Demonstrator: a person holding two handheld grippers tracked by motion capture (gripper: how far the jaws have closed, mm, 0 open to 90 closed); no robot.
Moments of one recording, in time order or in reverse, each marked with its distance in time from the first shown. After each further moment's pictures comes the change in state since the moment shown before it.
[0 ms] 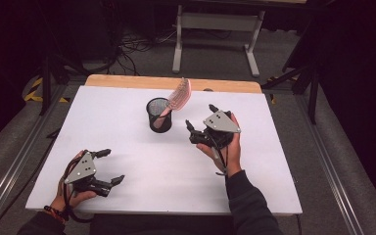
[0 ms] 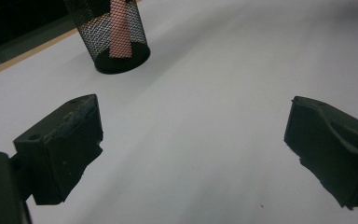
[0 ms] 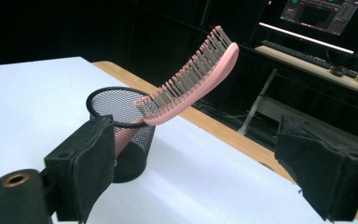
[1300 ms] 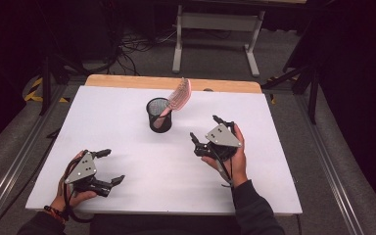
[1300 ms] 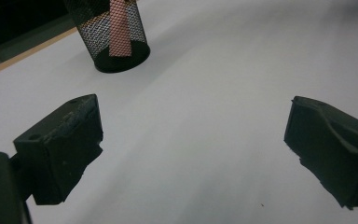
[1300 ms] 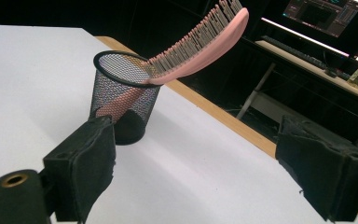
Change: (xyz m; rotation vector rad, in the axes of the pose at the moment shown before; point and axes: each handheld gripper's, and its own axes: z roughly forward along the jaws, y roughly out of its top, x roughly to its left) left arm 0.000 0.000 0.001 0.003 0.000 0.002; right arm 0.007 -0.025 -0.020 0.038 -0.007 -0.090
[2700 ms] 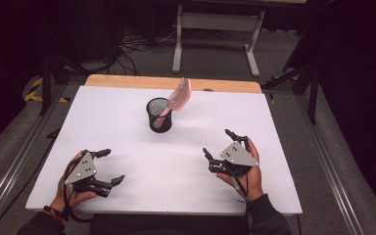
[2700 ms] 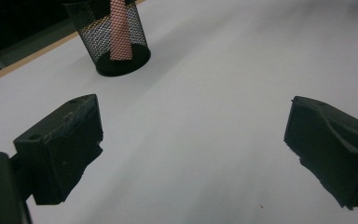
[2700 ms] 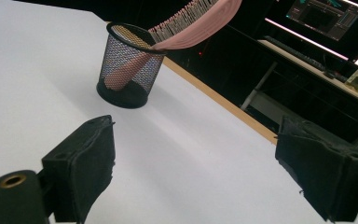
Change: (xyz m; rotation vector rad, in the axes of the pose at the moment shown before) left arm -0.002 0.002 -0.001 -0.004 0.008 0.015; right arm -0.006 -0.035 -0.043 -0.002 0.017 -0.054
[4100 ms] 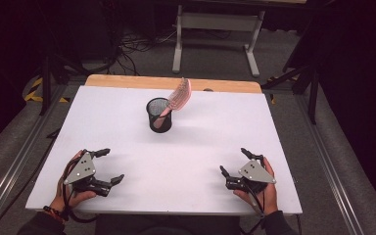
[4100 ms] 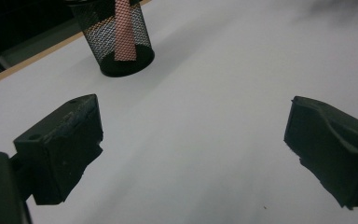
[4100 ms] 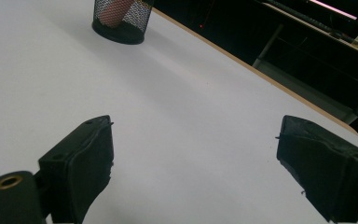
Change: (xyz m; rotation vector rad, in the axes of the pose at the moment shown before) left arm 0.001 0.000 -0.001 -0.006 0.011 -0.007; right arm -0.008 -0.070 -0.033 0.079 0.011 0.062
